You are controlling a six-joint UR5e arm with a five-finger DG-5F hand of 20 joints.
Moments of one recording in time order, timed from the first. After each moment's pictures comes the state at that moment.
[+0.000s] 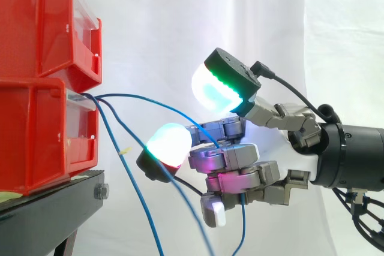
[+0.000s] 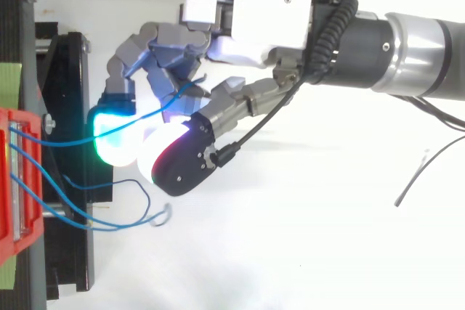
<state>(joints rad) 0.03 -2.36 -1.19 -2.61 -1.51 -0.13</state>
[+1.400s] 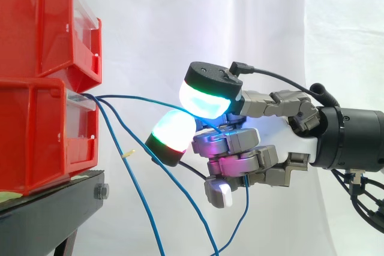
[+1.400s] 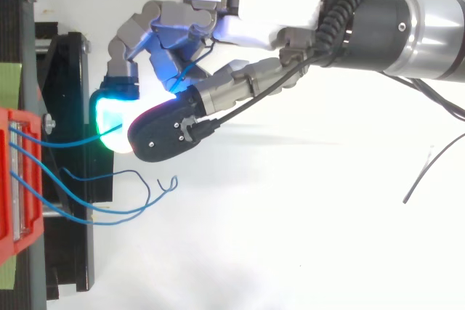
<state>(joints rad) 0.02 -2.34 -1.17 -2.66 -1.53 -0.16</state>
